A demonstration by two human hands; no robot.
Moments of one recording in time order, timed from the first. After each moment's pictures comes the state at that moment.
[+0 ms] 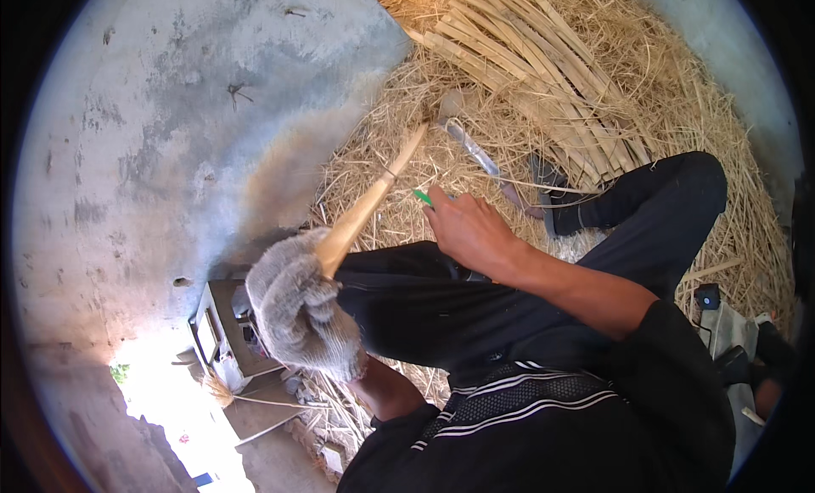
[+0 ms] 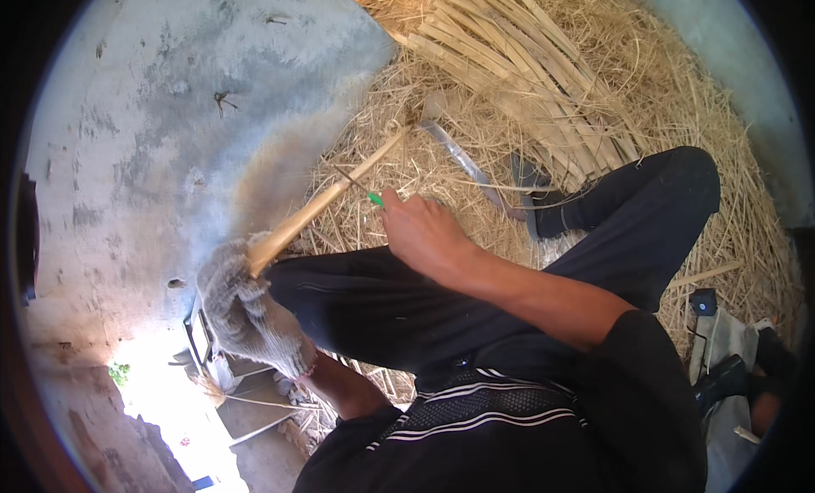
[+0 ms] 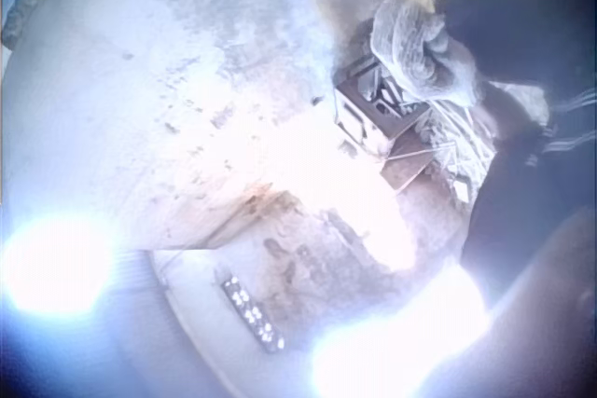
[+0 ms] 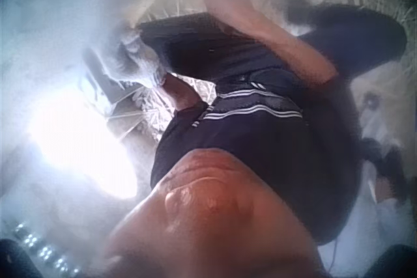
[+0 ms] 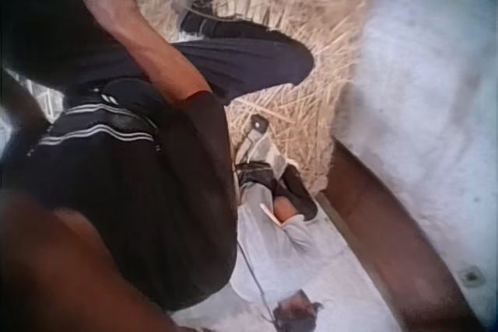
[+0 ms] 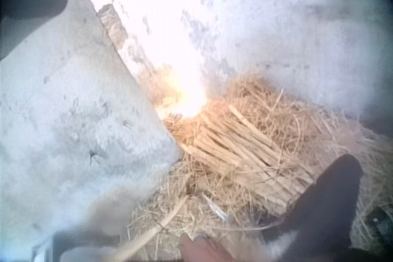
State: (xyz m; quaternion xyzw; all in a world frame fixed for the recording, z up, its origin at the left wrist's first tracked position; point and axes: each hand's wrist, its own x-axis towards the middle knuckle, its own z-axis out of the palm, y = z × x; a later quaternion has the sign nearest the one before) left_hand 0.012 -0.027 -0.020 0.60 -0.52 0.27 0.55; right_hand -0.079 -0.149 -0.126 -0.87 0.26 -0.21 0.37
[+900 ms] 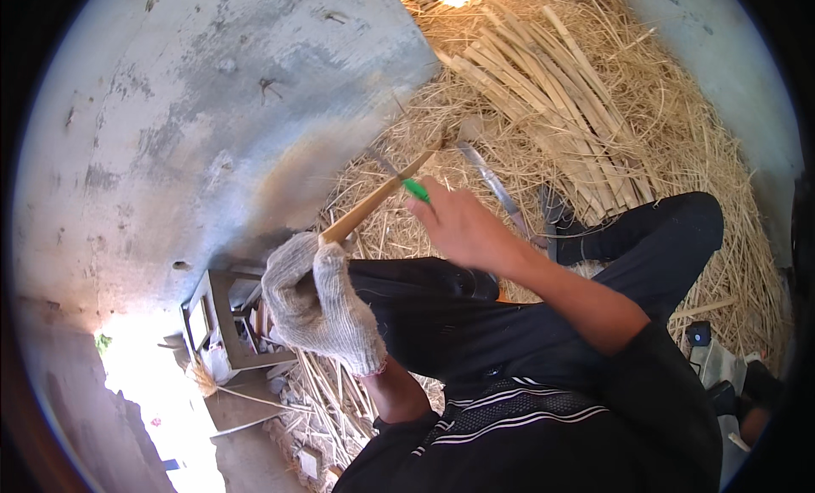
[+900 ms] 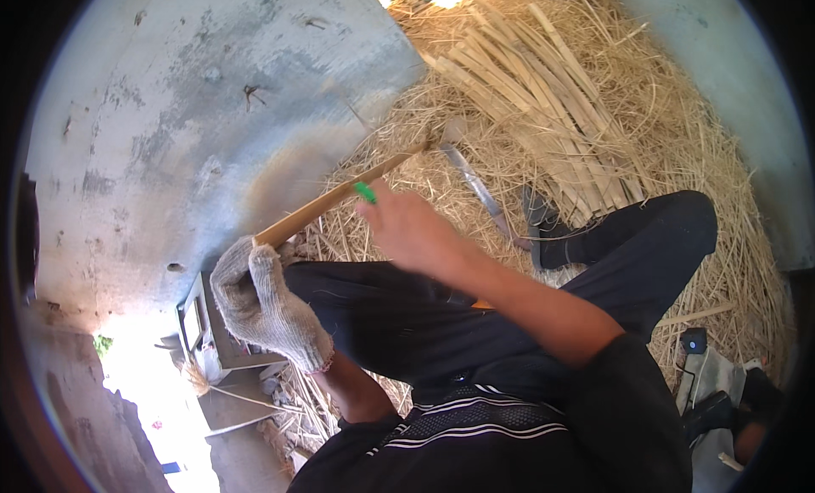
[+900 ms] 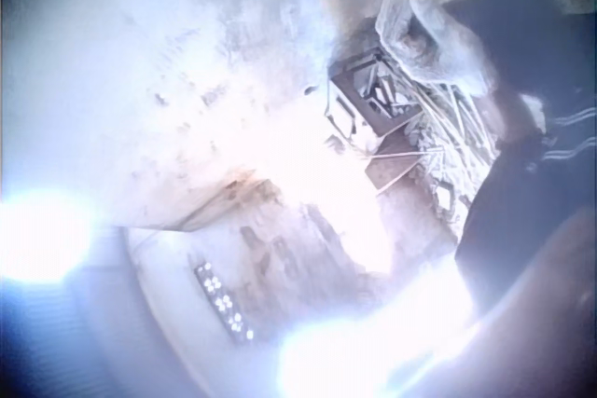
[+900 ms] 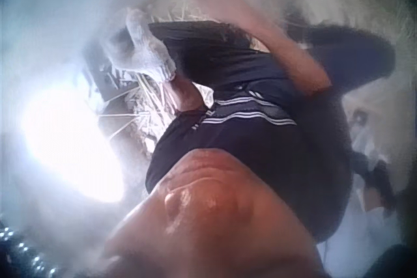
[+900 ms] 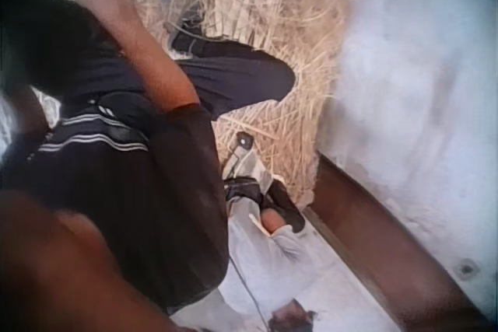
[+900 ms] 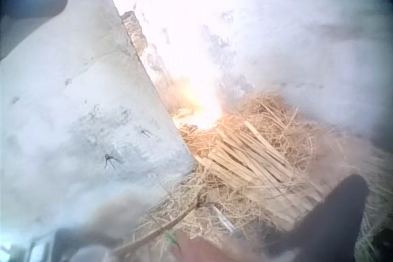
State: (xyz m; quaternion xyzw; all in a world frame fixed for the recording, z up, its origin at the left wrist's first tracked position) left_hand 0.000 -0.014 -0.012 0.67 -0.32 0.25 0.62; right_hand -0.051 -0.151 -0.071 -0.78 0.19 -0.14 0.57
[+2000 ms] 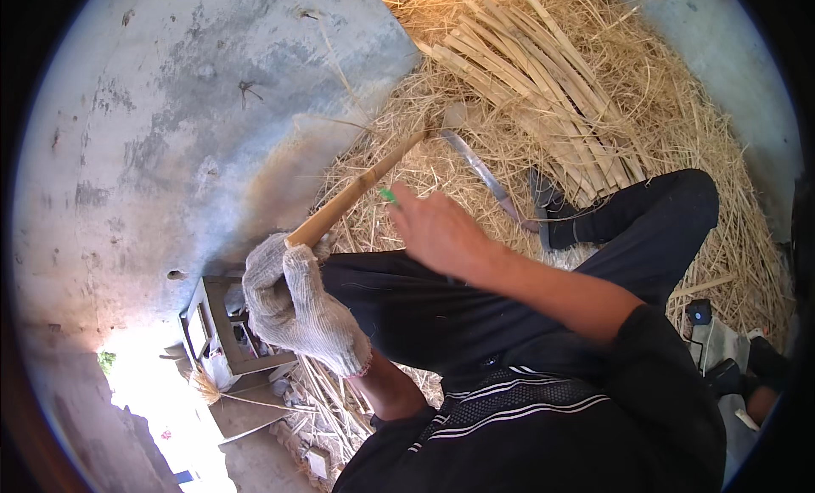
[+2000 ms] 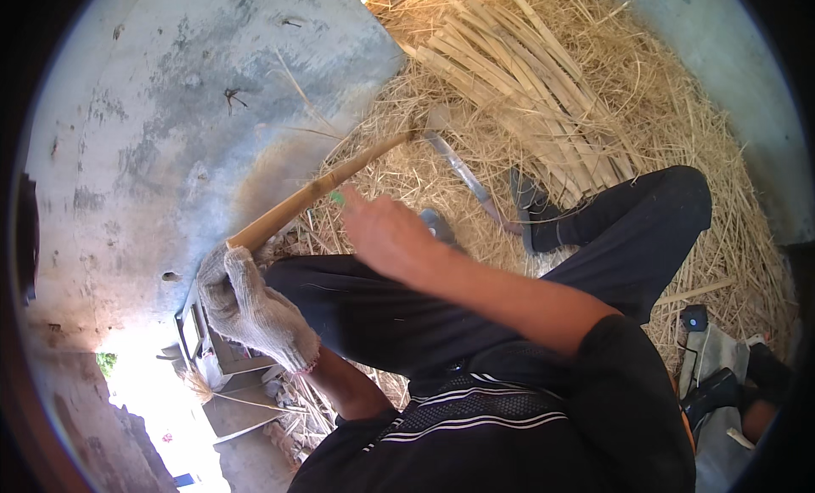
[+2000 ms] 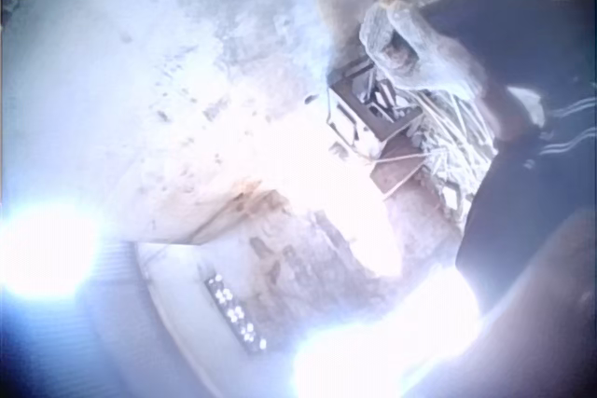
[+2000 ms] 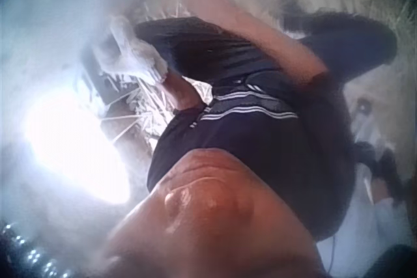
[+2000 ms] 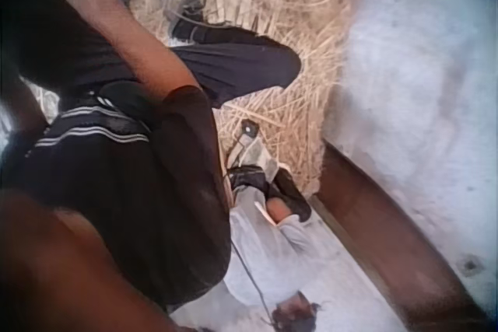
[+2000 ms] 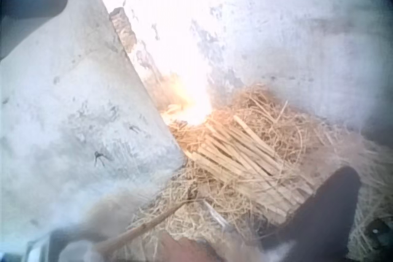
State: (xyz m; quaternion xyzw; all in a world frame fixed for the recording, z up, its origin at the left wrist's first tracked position) left_hand -0.001 -0.022 -0.014 0.65 -0.32 0.21 0.65; right_hand -0.059 -0.134 -0.098 -0.85 0.18 -0.26 0.42
